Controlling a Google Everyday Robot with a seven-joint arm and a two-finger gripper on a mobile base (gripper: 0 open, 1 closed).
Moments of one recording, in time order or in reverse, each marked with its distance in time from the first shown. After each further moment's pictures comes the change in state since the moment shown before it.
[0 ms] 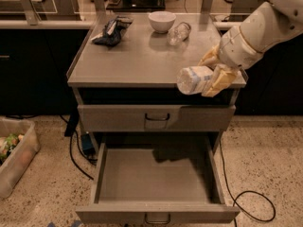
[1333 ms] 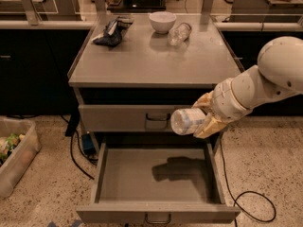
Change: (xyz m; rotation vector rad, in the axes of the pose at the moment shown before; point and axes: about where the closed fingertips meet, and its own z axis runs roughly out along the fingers) arm 0.016 0.087 0.072 0.031 -0.010 0.094
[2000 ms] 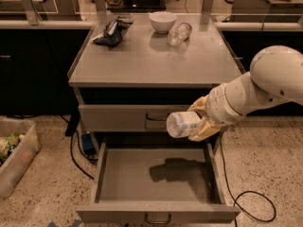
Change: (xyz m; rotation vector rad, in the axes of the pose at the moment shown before) arm -0.003 0.005 0.014 0.024 0.007 0.011
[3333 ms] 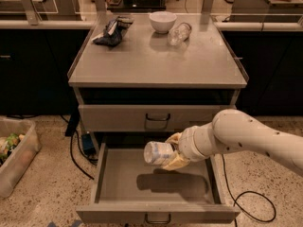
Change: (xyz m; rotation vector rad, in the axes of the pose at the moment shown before) arm 0.000 0.059 0.136 0.015 -0.092 0.173
